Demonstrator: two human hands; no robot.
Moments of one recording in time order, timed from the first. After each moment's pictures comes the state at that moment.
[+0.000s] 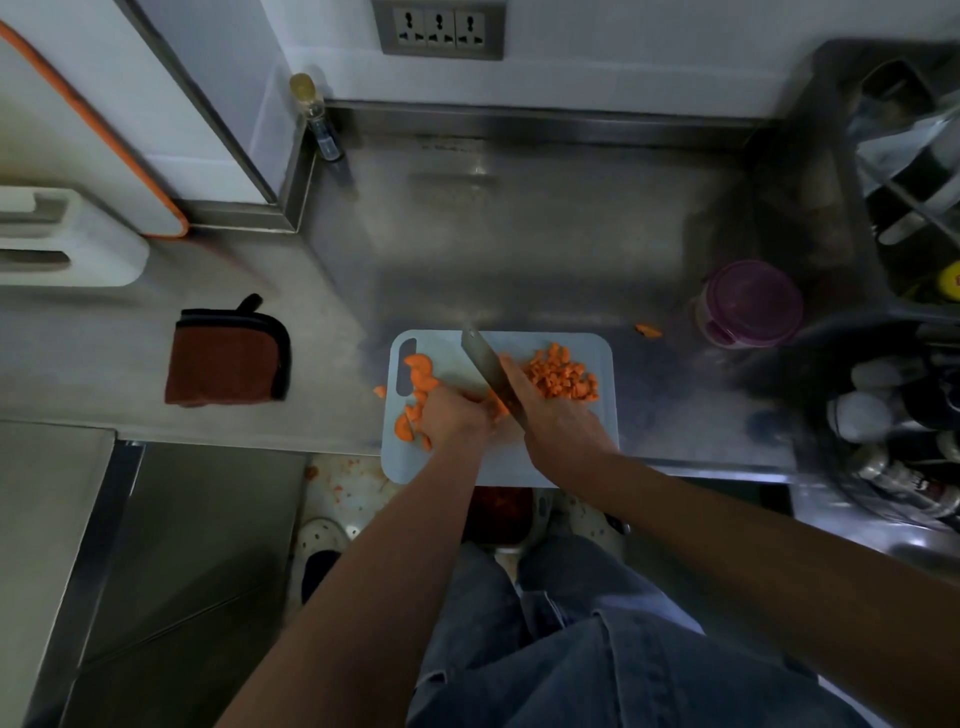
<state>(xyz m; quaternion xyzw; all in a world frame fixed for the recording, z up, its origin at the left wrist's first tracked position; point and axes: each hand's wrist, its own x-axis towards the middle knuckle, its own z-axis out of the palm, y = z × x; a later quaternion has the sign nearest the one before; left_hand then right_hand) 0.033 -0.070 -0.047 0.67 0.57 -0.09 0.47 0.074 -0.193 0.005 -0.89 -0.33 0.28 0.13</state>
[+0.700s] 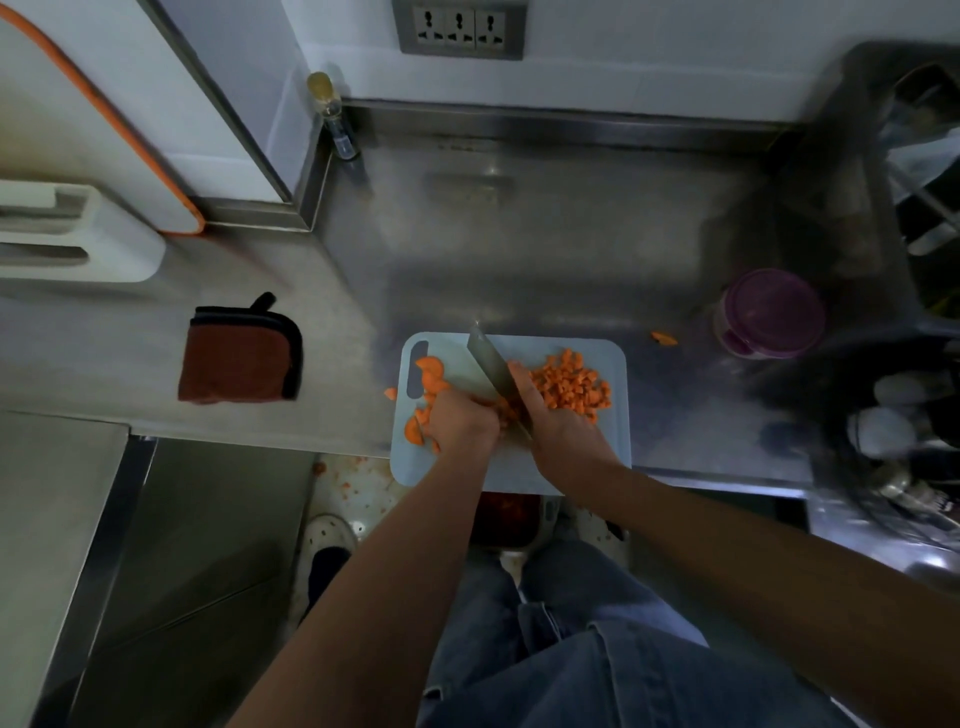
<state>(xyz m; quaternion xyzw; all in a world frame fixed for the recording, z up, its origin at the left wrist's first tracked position) 0.035 -0.066 -0.073 0.65 0.59 -0.08 0.47 0.073 -0.193 -0.014 -0.88 -0.33 0.30 0.16</state>
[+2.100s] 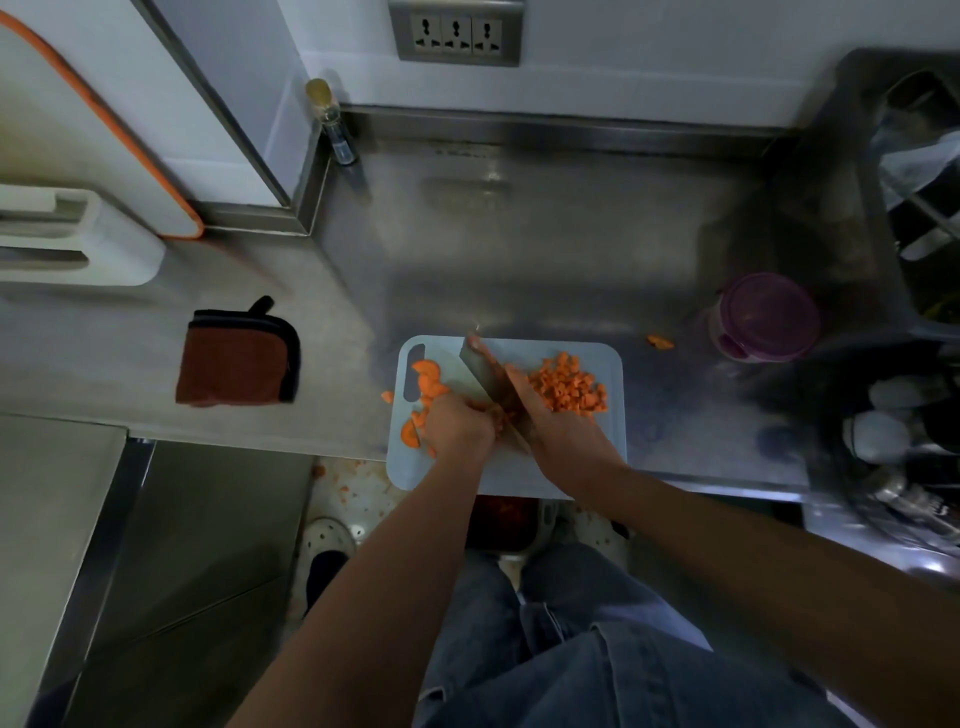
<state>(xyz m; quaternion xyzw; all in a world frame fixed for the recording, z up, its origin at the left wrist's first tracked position) 0.029 -0.069 -0.048 0.69 0.55 -0.09 0.47 0.080 -0.199 -0.016 -0.87 -0.35 0.30 0.18</state>
